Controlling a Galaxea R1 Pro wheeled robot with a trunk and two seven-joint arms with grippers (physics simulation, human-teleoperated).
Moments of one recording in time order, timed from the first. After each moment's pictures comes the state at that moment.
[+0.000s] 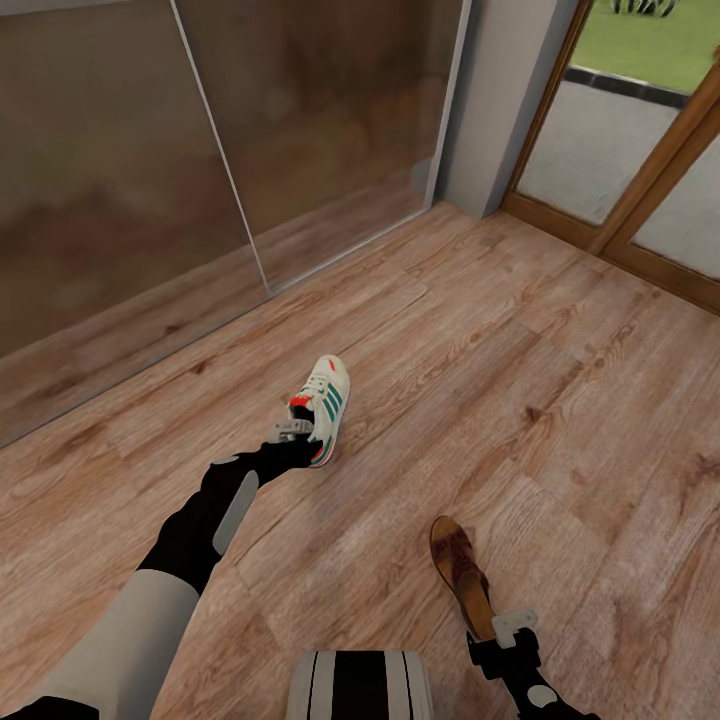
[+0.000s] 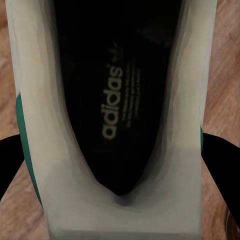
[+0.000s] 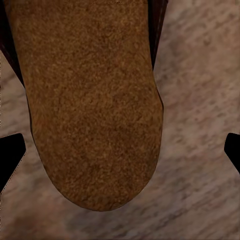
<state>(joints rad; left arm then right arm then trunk) -0.75 -0.02 -0.16 -1.00 0.29 0.51 -0.14 -0.52 -0.04 -0.09 -0.11 0.32 -0.35 -0.09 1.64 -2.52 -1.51</state>
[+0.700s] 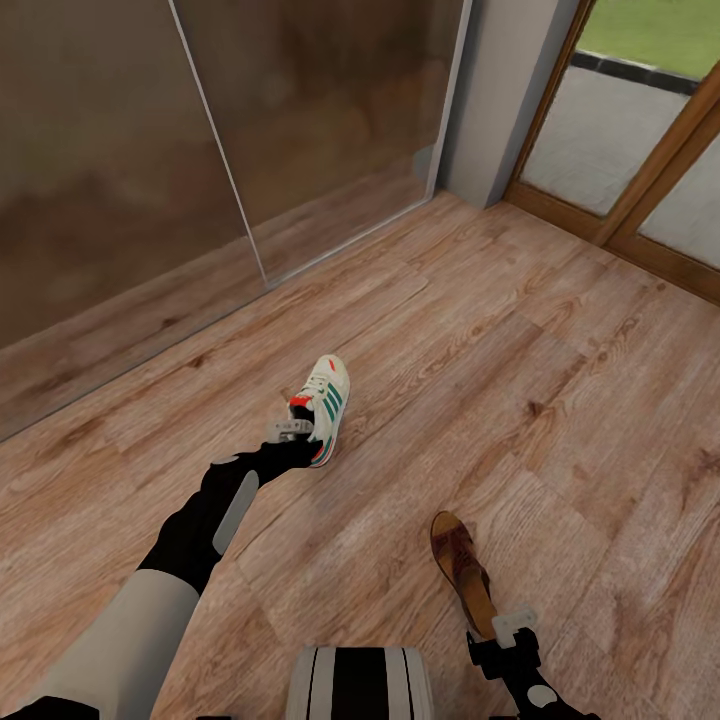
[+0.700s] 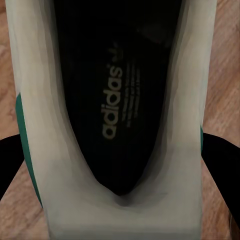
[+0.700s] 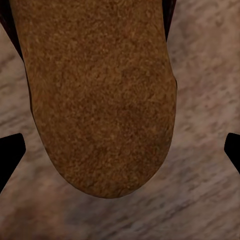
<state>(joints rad) -0.75 -0.02 -0.16 -1.00 0.29 0.51 -0.14 -0.52 -0.04 -0.09 -0.11 0.32 -0.35 -0.09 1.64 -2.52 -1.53</state>
